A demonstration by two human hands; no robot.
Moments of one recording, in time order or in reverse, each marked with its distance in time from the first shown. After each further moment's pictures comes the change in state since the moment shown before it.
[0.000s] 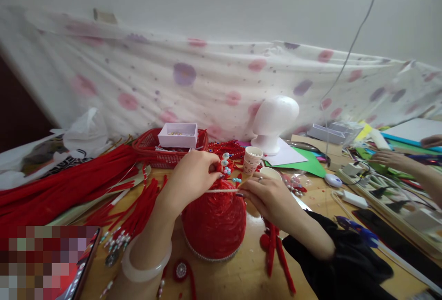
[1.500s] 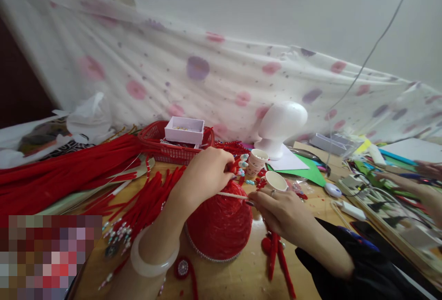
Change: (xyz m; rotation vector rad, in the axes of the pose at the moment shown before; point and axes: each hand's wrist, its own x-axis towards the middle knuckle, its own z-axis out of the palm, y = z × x) left_hand 0.001 -0.006 0.003 -0.058 0.014 0.070; right_hand -0.010 -0.006 -0.002 -0.179 -0.122 -0.118
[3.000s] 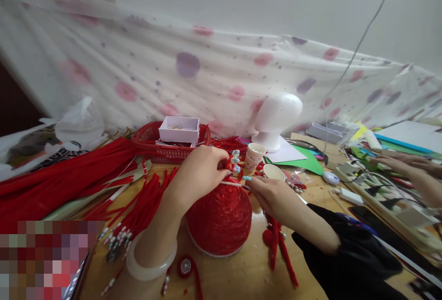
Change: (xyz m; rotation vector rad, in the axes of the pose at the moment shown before) left_hand 0.000 -0.004 0.001 -0.030 -0.003 0.011; right_hand 0.005 0.011 0.013 0.049 -0.117 0.203
